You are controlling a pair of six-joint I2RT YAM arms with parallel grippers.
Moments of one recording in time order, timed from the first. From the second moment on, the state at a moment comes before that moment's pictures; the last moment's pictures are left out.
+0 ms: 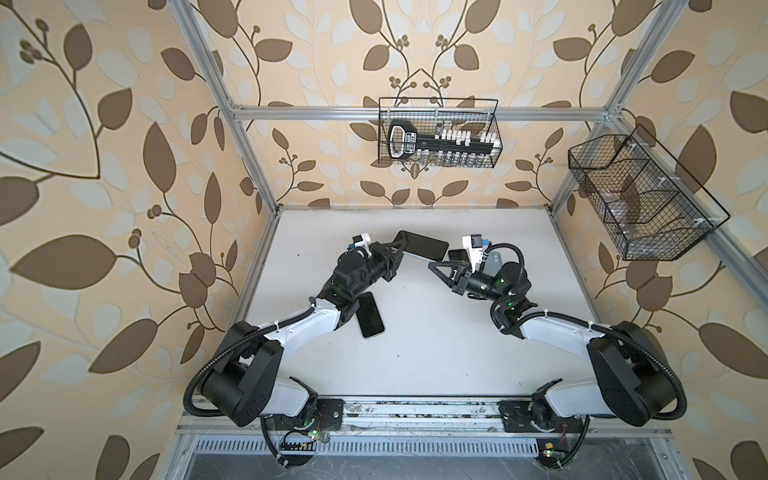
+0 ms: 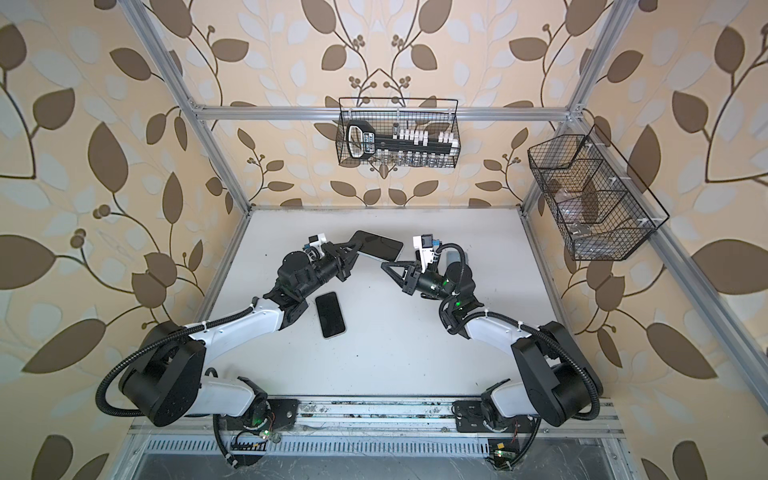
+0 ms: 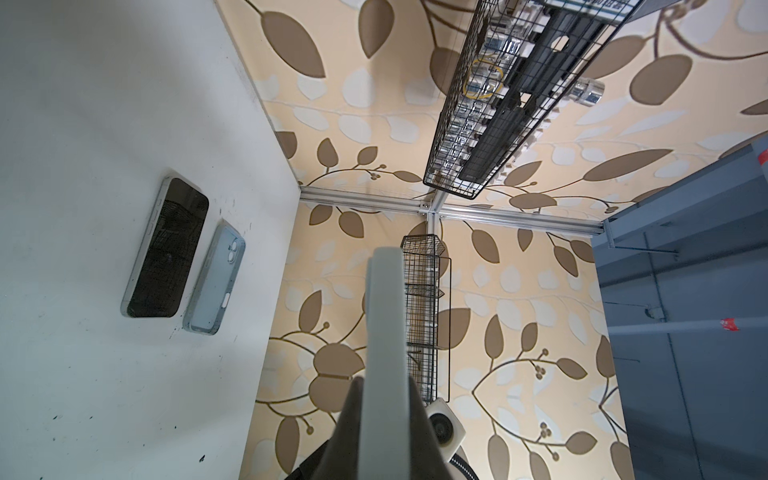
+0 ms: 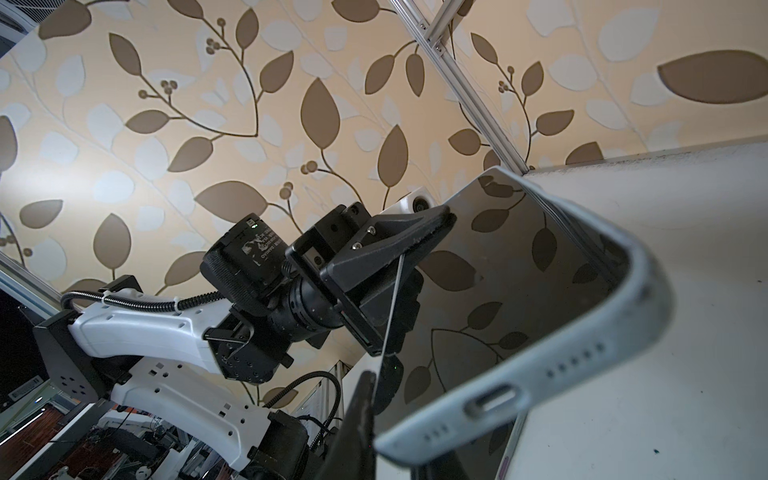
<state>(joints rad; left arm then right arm) -0.50 1.38 0.70 0.71 0.25 -1.68 0.44 1.42 0.58 0.97 -0.67 0.79</state>
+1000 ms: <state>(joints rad) -0.50 1.38 0.76 0.65 0.29 -1.62 0.42 1.46 0.55 1.04 -0.71 0.76</state>
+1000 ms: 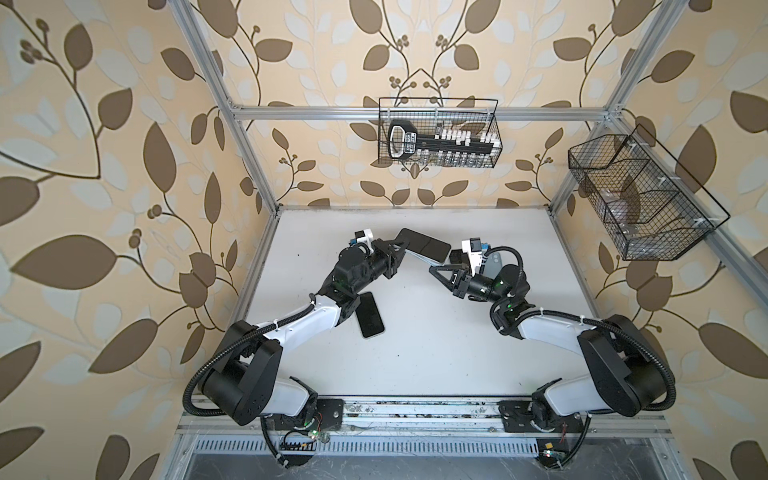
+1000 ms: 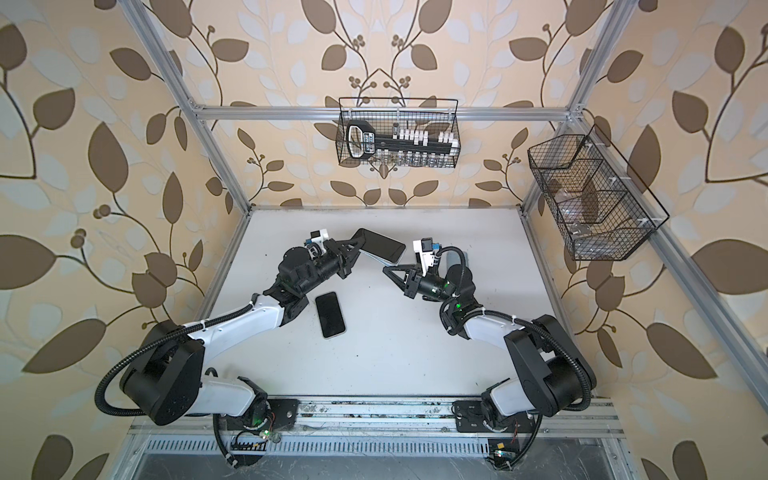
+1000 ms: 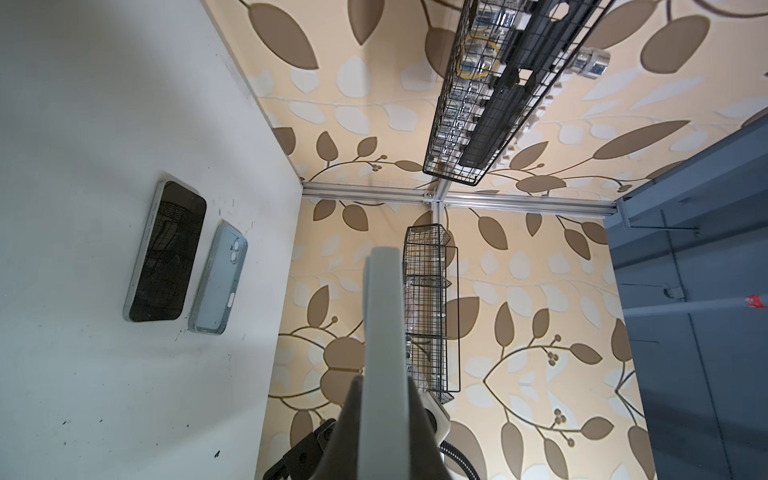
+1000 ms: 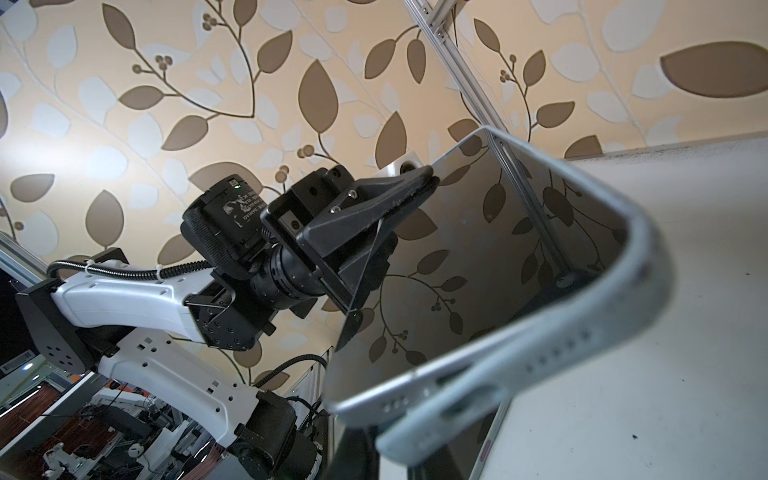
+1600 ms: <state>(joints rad) -0.51 1.38 0.81 0.61 0.35 -1.55 0.42 1.35 0.54 0.86 -0.71 0.70</state>
